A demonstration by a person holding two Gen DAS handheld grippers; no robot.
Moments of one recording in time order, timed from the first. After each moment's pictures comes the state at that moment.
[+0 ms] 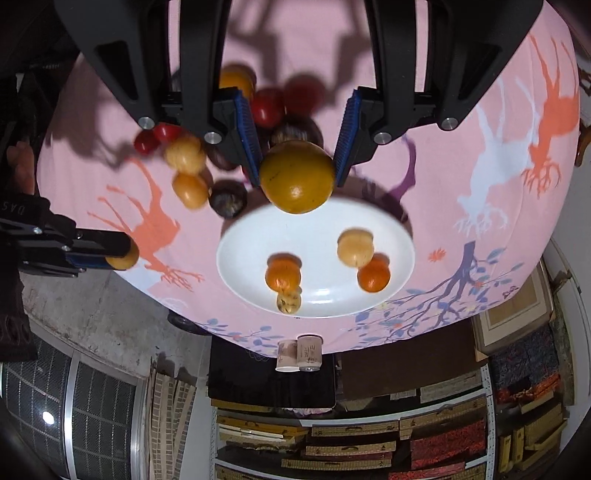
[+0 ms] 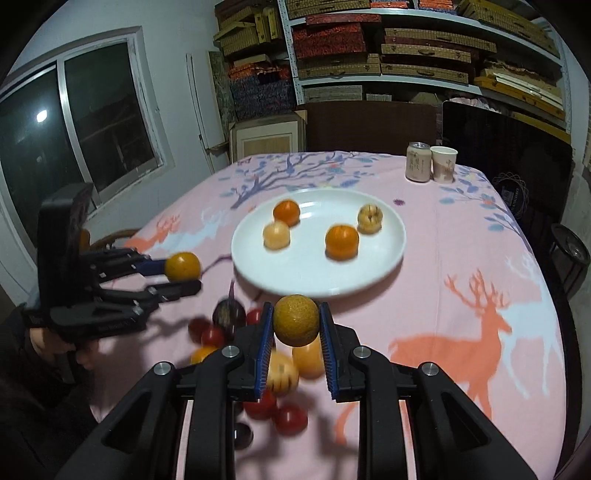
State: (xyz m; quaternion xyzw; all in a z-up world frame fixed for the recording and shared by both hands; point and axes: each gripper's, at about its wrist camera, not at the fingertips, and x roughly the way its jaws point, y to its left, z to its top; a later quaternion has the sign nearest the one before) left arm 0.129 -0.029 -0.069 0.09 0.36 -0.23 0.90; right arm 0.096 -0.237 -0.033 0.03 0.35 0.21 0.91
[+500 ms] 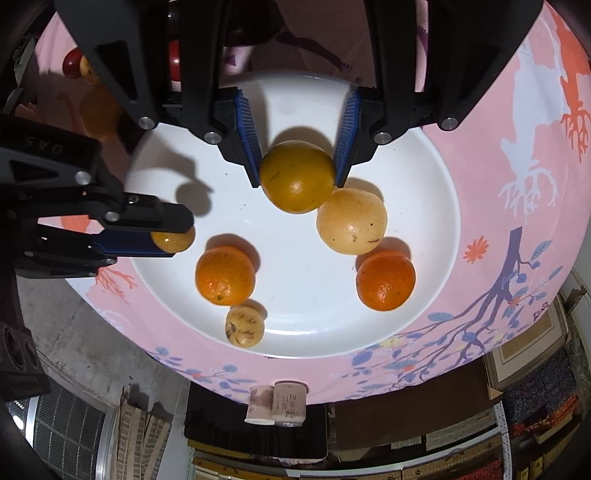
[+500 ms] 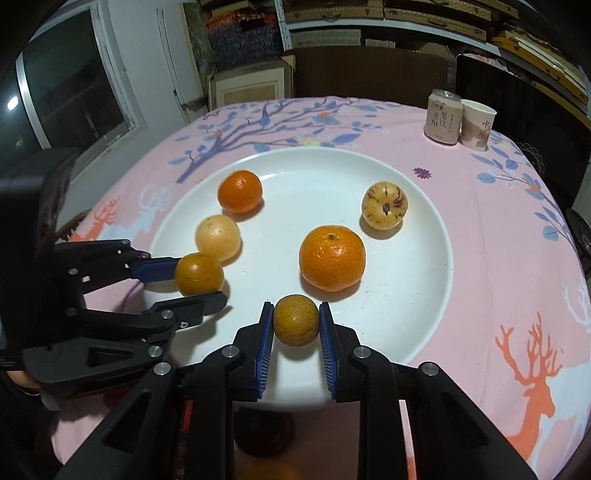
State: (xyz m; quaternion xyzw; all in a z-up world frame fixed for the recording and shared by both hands) left arm 0.256 -0.061 -0.125 0.10 0.45 -0.20 0.86; right arm 0.237 -0.197 -0.103 -0.01 0.45 0.19 0.87
